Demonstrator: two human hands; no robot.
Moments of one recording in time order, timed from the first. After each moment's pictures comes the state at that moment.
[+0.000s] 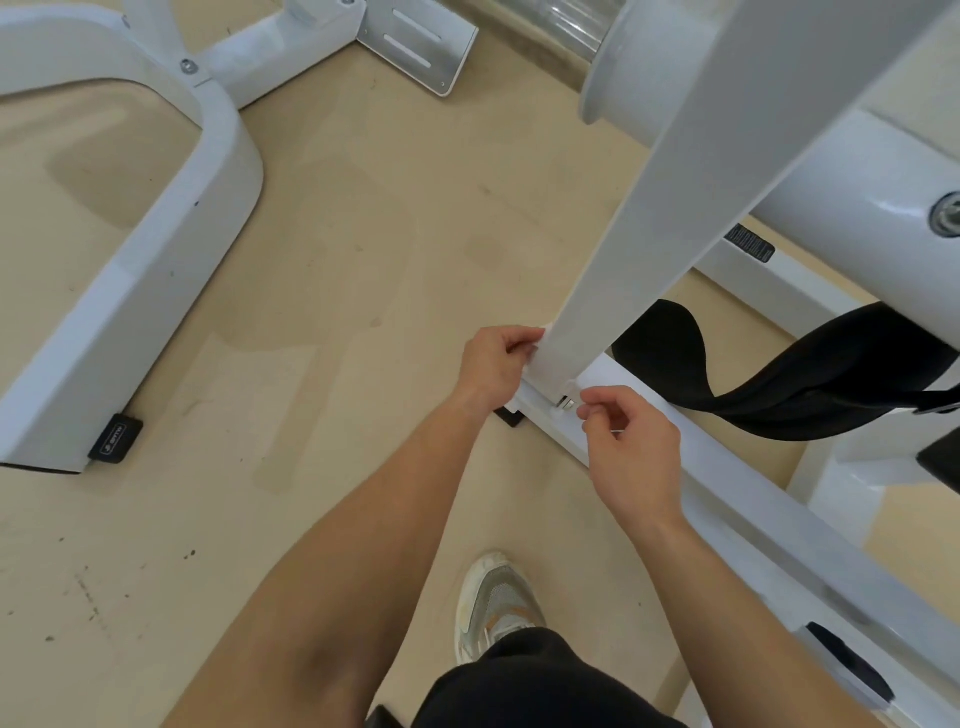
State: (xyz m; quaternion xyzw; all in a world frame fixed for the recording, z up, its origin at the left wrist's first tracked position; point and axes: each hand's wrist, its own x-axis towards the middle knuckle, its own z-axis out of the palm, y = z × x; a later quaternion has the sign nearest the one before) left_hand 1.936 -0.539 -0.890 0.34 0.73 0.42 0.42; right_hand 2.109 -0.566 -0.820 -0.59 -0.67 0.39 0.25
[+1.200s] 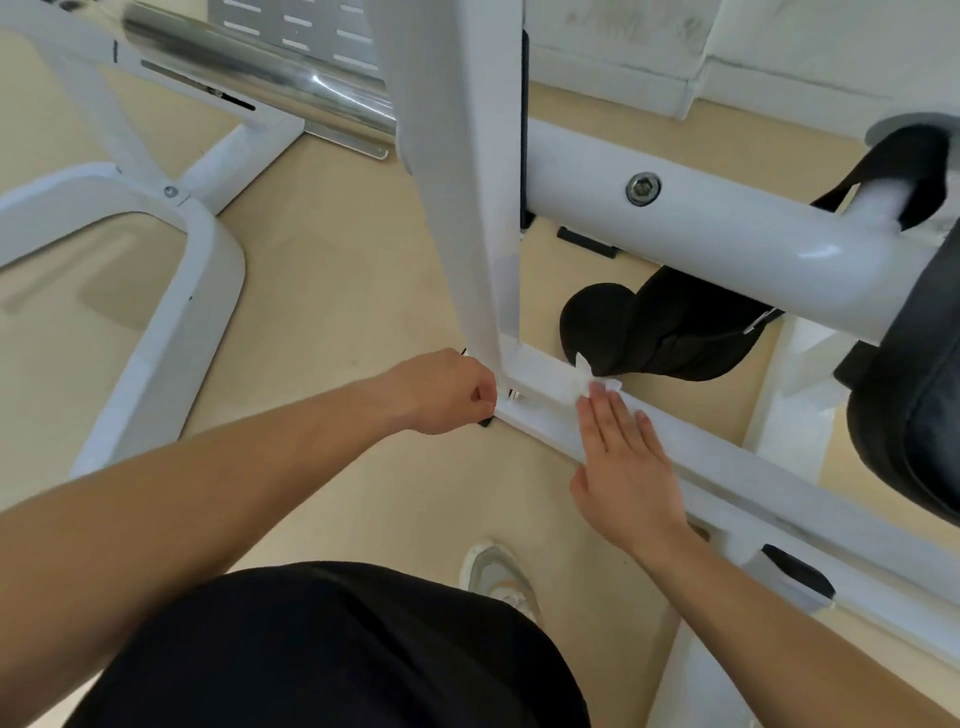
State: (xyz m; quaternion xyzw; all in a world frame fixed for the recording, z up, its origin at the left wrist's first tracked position) left_hand 1.960 -0.574 -0.742 0.67 0.66 -0.11 0.32; right_hand 2.215 -0.585 -0.847 -0.49 -0.87 0.06 -0.06
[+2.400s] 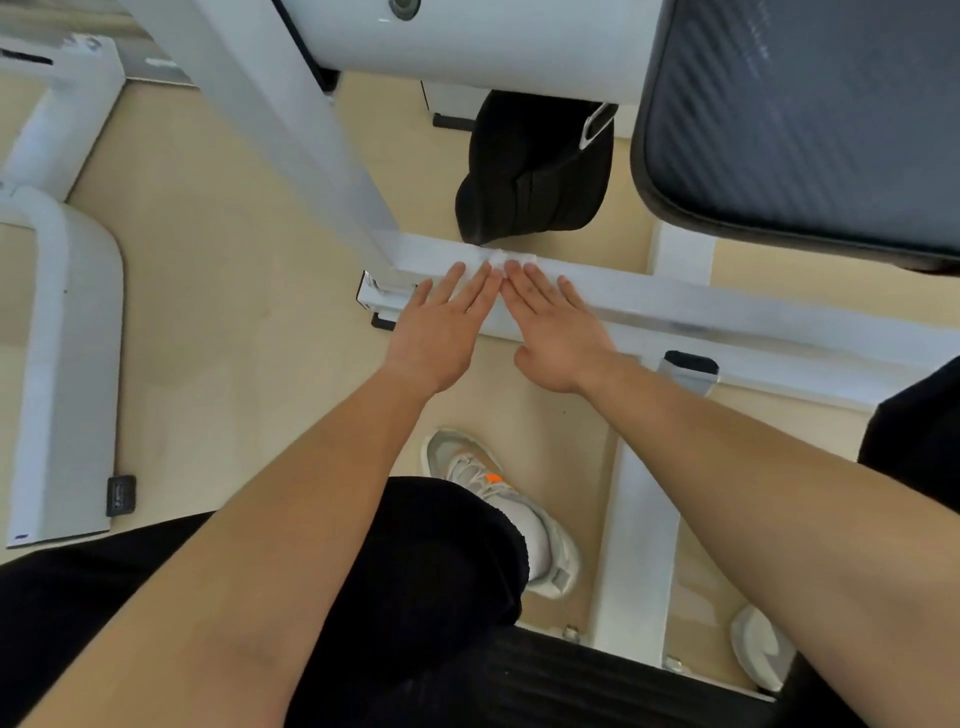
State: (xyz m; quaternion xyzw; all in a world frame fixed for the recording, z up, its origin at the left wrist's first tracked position) left_hand 2.065 -0.610 -0.822 0.81 0.57 -0.12 0.03; right_hand 2.250 -0.592 -0.826 -0.49 -0.85 0.18 -0.09
